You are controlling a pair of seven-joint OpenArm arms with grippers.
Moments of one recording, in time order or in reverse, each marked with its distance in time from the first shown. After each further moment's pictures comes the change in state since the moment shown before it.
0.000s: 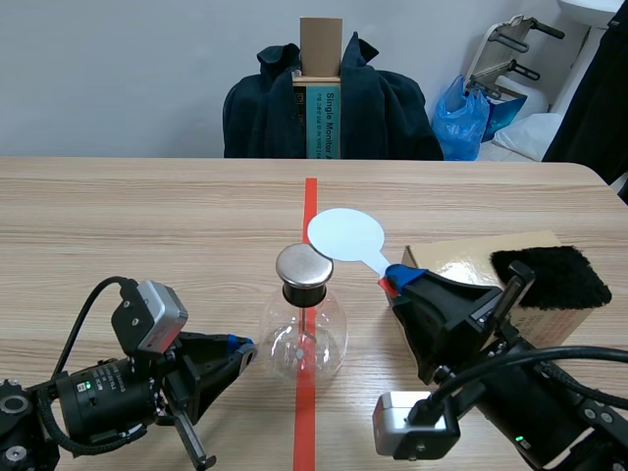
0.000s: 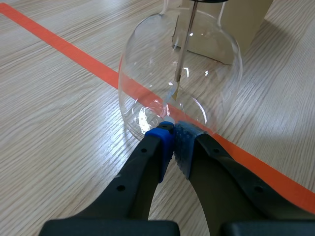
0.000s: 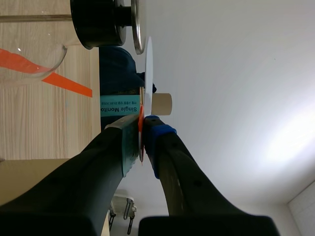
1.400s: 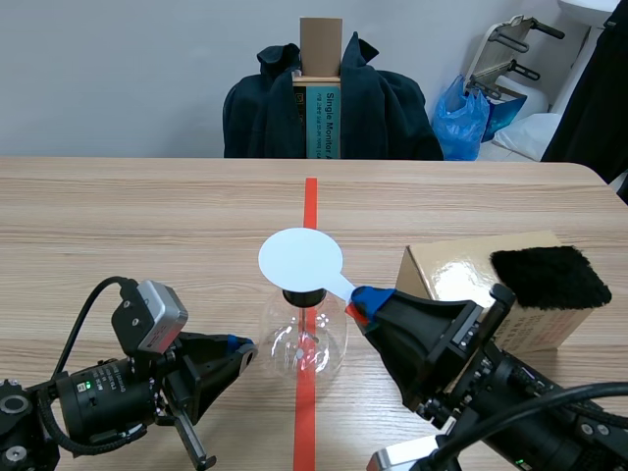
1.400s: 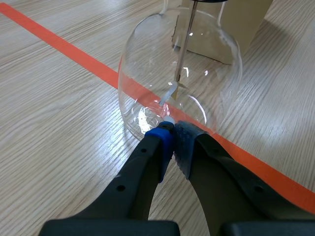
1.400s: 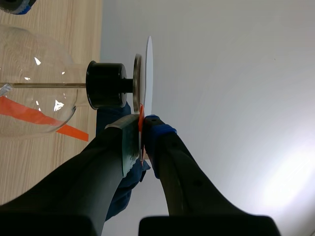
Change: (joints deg) left arm 0.0 0.0 0.0 0.0 0.0 0.0 0.0; right arm 0.0 0.0 0.0 0.0 -0.9 -1.9 11.9
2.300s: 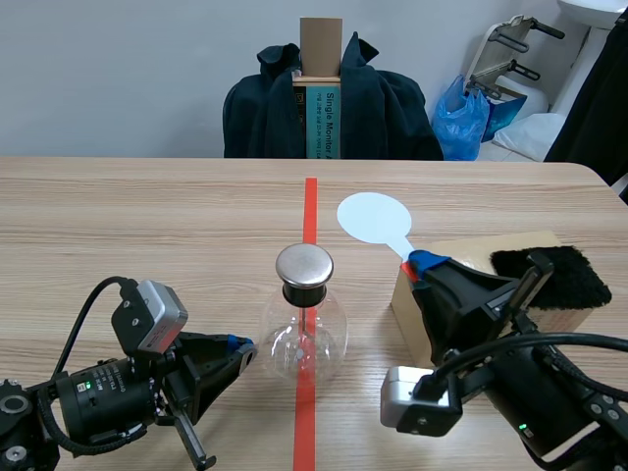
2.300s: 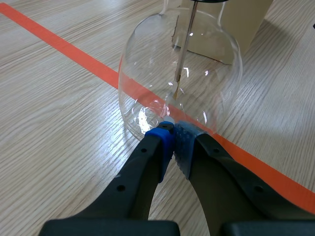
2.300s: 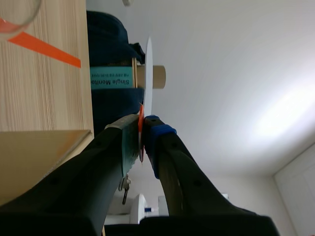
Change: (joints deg) left arm 0.0 0.0 0.0 0.0 0.0 0.0 0.0; right arm 0.0 0.0 0.0 0.0 0.0 0.0 -20.3
